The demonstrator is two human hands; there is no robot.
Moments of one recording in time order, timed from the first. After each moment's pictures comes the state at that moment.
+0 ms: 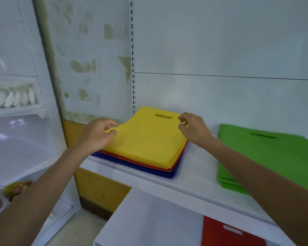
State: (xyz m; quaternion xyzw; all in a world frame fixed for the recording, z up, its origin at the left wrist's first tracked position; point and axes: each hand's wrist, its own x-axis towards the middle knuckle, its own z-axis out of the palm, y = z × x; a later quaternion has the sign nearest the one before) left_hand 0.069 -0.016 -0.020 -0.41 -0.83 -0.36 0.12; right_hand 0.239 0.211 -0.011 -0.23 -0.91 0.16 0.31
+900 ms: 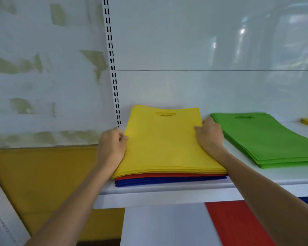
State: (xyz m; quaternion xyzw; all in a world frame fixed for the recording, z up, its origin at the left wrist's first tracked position) left_hand -0.040 0.033 -0.052 -0.51 -0.74 -0.42 0.13; right_hand 0.186 0.169 -0.043 -0.61 -0.69 0.09 0.39
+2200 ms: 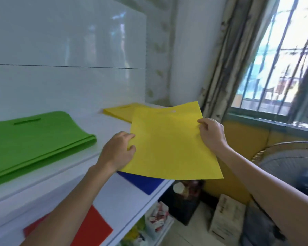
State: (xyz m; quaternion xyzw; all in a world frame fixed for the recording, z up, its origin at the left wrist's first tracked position) left_hand 0.539 0.136 -0.065 -0.85 -0.41 -0.32 -0.07; right_hand 0.802 0.051 -0.038 -0.74 -0.49 -0.08 0.45
